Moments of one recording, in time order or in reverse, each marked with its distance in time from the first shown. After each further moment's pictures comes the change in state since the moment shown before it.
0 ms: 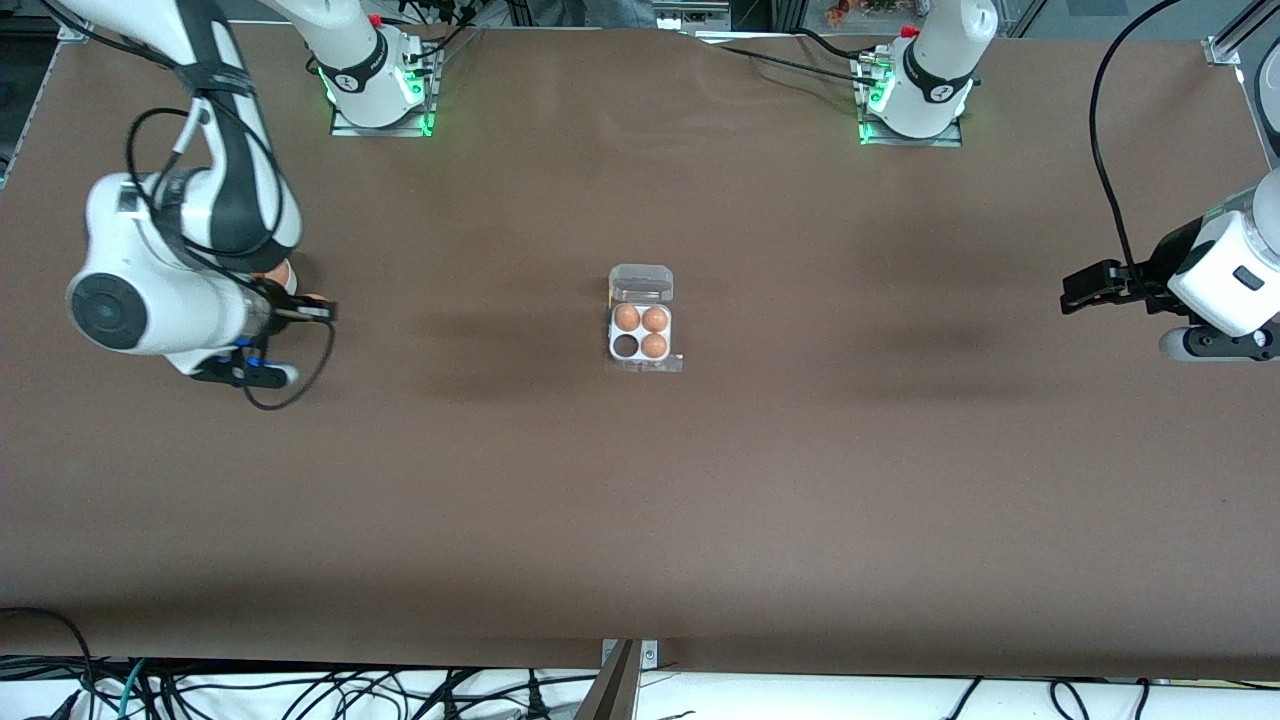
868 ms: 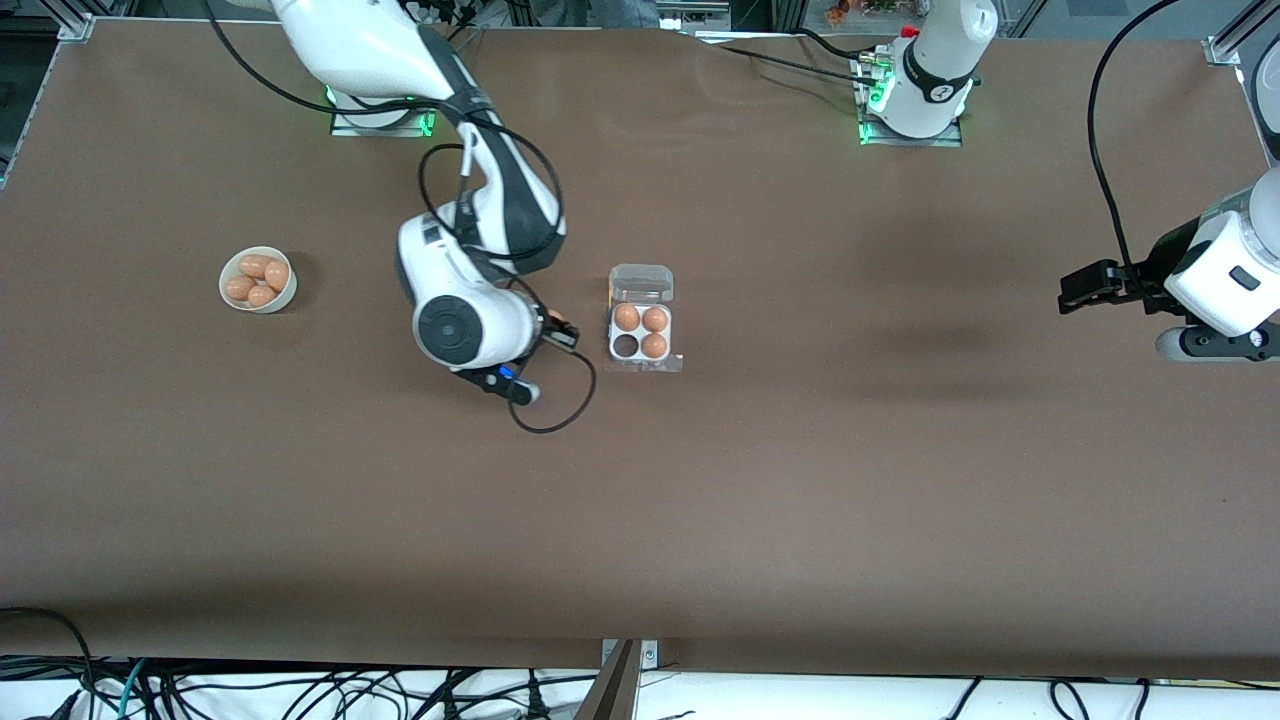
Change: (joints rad) left arm -0.004 0.001 -0.001 0.000 0.000 0.000 0.000; right arm 0.390 0.341 0.004 0.336 0.355 0.105 0.598
